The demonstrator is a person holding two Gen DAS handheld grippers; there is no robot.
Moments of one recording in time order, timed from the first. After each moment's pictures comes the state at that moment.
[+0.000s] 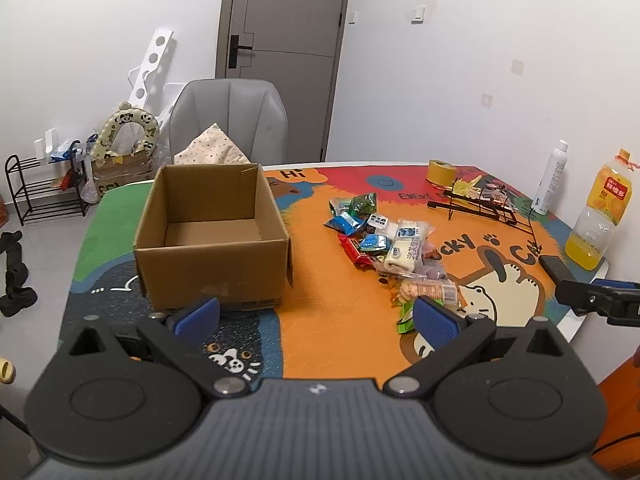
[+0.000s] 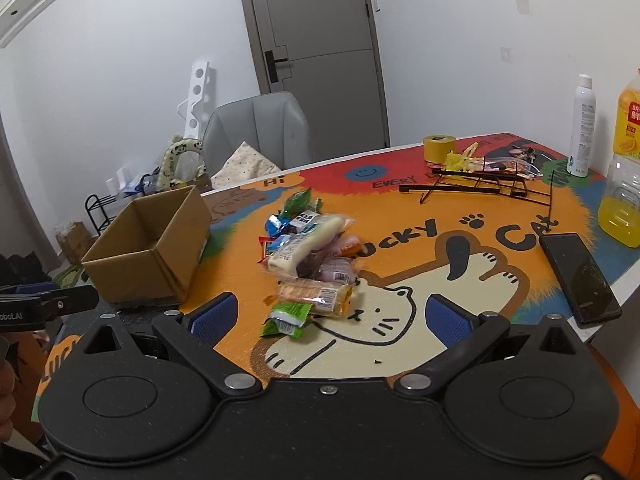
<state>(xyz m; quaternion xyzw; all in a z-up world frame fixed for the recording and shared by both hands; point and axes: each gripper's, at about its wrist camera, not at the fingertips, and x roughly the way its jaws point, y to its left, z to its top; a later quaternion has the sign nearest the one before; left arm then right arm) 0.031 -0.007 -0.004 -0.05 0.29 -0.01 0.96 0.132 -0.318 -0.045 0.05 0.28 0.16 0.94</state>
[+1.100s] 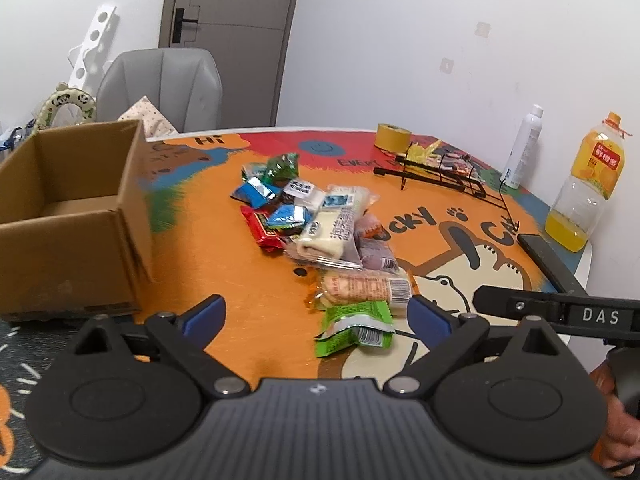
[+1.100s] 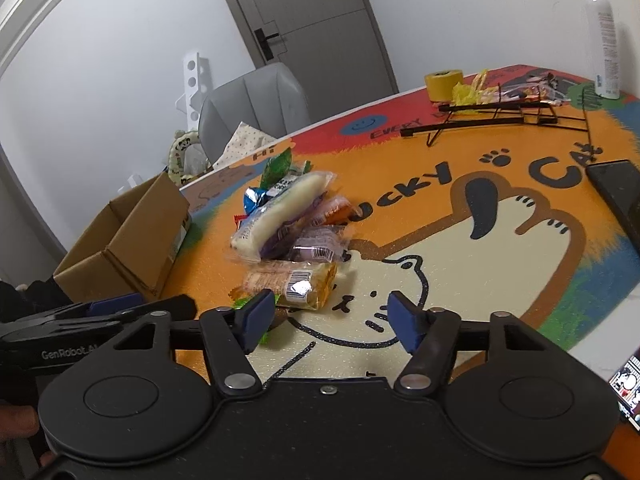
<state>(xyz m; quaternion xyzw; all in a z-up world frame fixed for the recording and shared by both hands) 0.122 -0.081 -0.076 -0.06 0.31 -0.08 0.94 0.206 -0.338 -0.120 0.12 0.33 0.19 0.91</state>
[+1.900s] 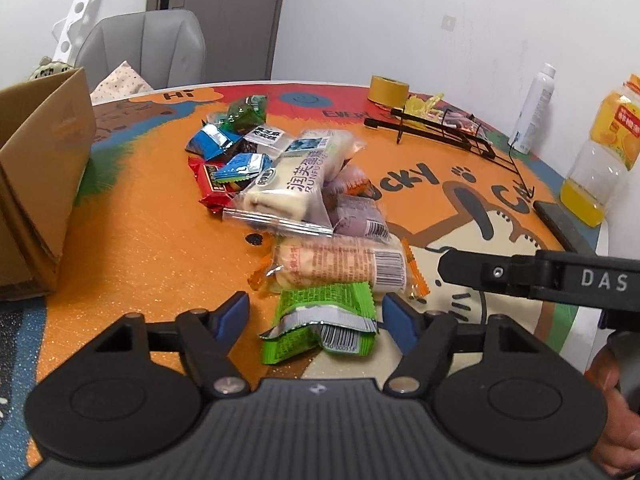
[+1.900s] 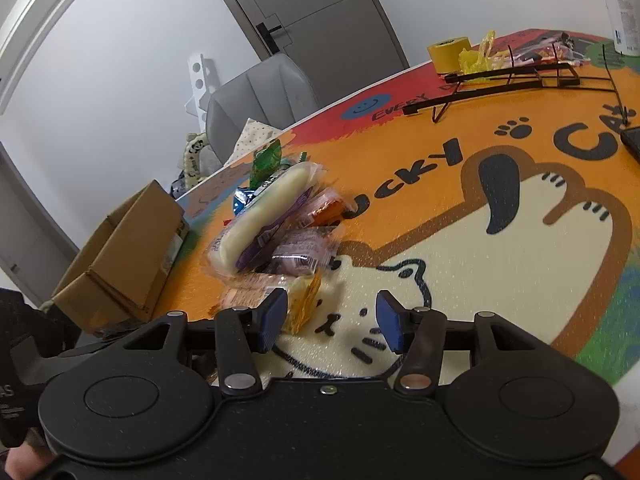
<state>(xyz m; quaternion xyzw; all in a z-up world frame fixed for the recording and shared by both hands) 0.169 -0.120 -0.121 -0.06 0.36 -0.08 0.93 0.251 -0.352 -0.149 0.16 0.35 0.22 0.90</state>
